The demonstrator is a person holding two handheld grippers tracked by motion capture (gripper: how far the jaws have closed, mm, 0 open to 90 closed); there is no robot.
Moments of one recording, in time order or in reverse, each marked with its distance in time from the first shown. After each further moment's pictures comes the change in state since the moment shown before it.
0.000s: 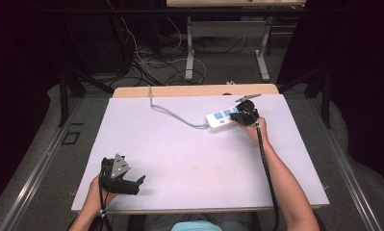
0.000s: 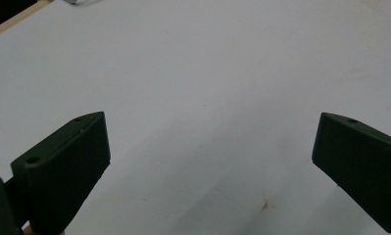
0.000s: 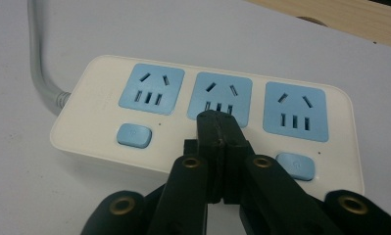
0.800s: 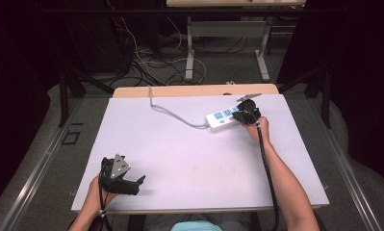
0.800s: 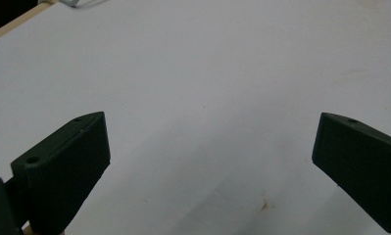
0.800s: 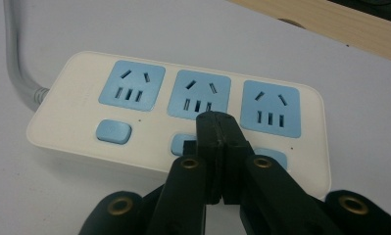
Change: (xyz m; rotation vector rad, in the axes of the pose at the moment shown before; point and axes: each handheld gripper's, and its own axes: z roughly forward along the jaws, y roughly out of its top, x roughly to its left) left arm 0.000 0.000 -0.001 -0.010 -0.002 0.007; right arm -0.003 0.002 -0.004 0.008 -0.057 -0.028
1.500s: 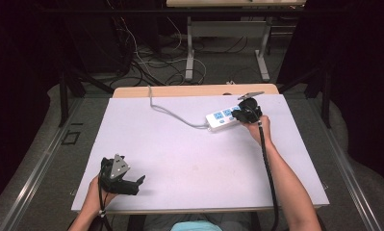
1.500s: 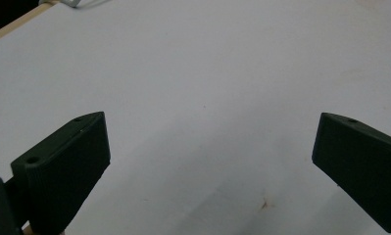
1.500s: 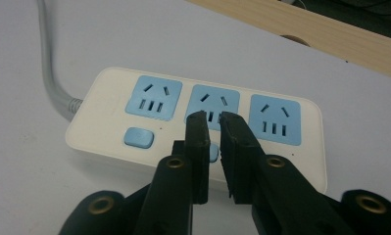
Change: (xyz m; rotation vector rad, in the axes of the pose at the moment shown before) left arm 0.000 0.000 -0.001 0.000 -0.001 -0.003; right arm 0.005 0.007 -0.017 -0.029 0.032 -0.003
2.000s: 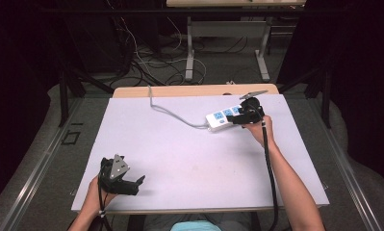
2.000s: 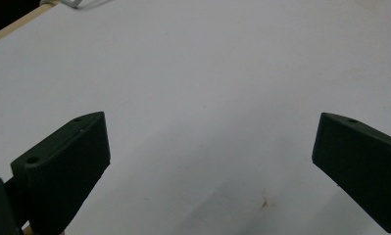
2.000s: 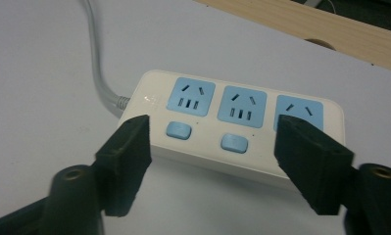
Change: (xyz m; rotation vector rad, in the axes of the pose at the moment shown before) left arm -0.001 0.000 0.000 -0.003 0.006 -0.006; right arm 0.005 0.004 -0.021 0.000 0.096 -0.001
